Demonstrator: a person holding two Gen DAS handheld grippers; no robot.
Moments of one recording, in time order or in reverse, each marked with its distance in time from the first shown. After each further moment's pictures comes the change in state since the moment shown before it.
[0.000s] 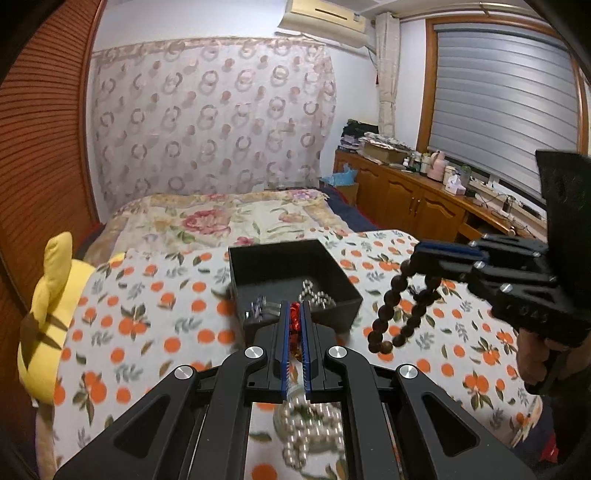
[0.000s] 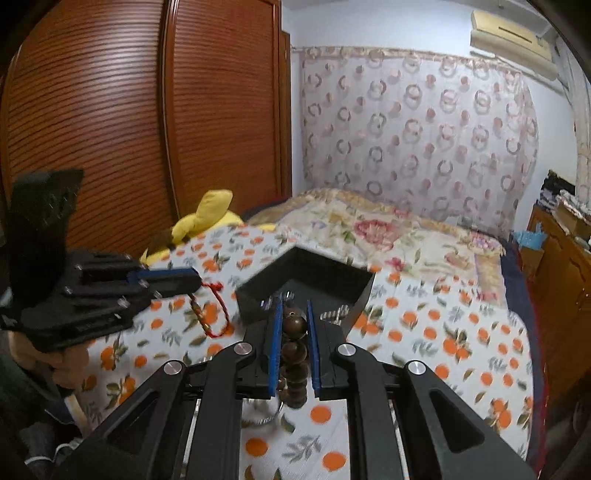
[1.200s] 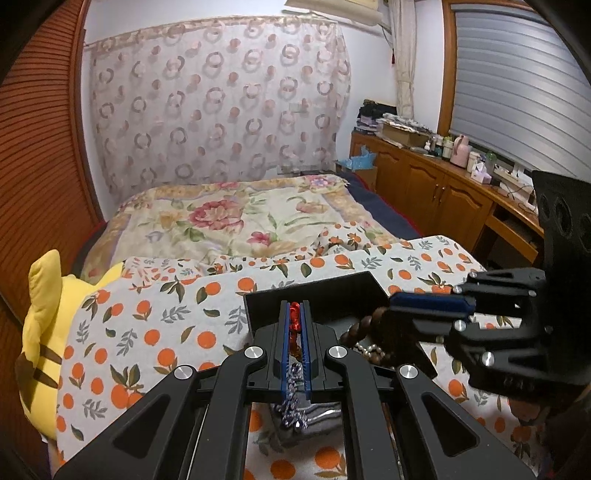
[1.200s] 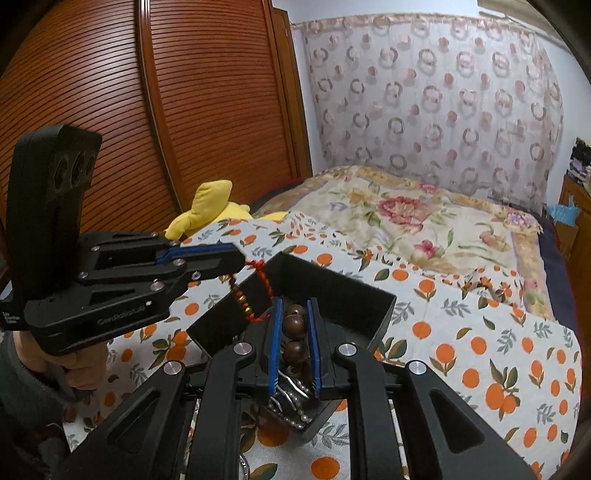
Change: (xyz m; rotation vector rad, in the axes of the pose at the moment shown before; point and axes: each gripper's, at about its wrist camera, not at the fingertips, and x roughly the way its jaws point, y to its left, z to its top) left arm 0.100 0.029 0.055 0.009 0.087 0.058; right arm 0.113 -0.047 0.019 0.076 0.108 0.130
